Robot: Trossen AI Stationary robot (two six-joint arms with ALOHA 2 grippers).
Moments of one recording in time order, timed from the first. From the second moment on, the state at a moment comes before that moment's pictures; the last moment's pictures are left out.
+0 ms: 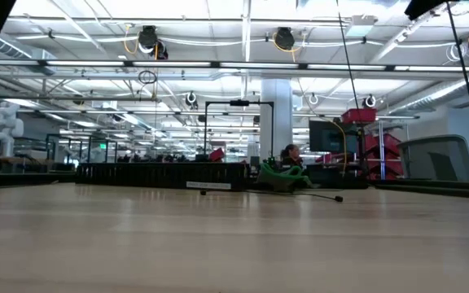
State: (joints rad) left arm 0.04 1.87 1.98 -0.35 0.64 -0.09; right arm 0.12 0.73 1.30 -1.37 0.77 0.43
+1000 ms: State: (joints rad) left arm -0.13 1.87 1.14 -0.85 0.32 0.05; right arm 0.12 1.12 1.30 -1.18 0.76 0.45
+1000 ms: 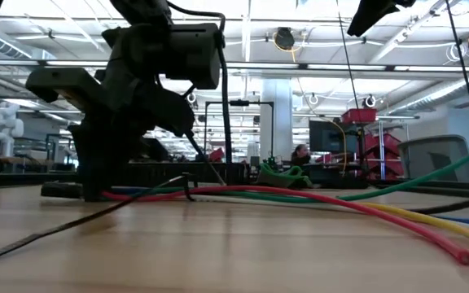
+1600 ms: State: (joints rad) left arm -0.12 1.88 1.22 -0.82 0.28 -0.02; right arm 0.12 1.11 1.30 -1.30 0.75 0.38
